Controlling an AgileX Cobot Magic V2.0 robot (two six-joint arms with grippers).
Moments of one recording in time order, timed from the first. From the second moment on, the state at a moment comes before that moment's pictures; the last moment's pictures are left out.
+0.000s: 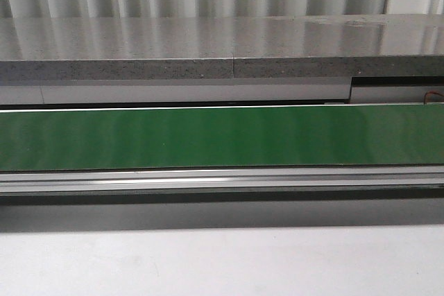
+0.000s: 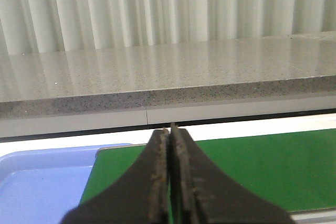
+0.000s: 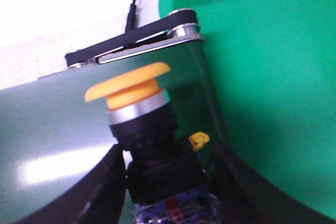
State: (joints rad) left arm -0.08 -0.01 0.00 0.12 0.03 -0.05; right arm -0.23 1.47 -0.98 0.07 0.53 0.07
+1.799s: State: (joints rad) left arm -0.08 -0.01 0.00 0.12 0.03 -0.05; right arm -0.10 0.35 -0.53 0.08 0.66 -0.06
